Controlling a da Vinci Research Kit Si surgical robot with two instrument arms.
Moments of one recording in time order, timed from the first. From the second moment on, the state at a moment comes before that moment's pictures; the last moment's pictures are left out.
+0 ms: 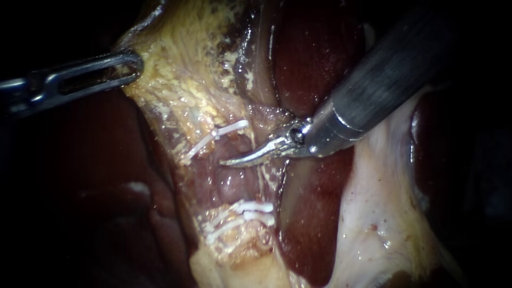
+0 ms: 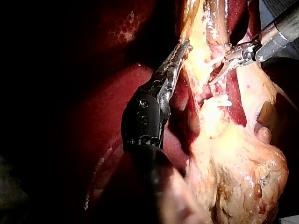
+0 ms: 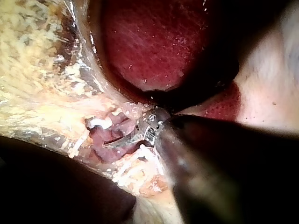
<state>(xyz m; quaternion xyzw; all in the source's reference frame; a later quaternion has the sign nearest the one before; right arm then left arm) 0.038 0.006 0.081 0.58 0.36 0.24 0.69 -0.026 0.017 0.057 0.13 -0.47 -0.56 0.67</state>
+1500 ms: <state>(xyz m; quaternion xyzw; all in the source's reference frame) 0.032 0.003 0.076 0.26 0.50 0.09 0.82 -0.026 0.017 0.057 0.13 -0.47 -0.56 0.67</state>
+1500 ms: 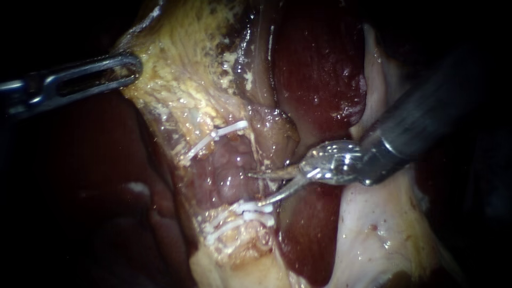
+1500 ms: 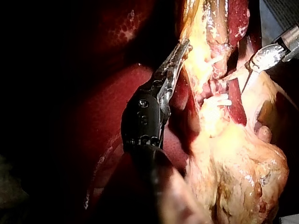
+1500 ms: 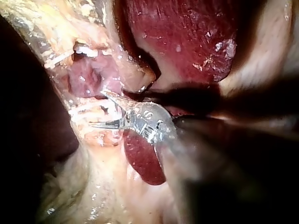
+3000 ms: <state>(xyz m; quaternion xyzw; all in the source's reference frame) 0.025 0.007 0.071 0.14 0.51 -0.02 0.85 -0.037 0.013 0.066 0.15 -0.46 -0.53 0.69</state>
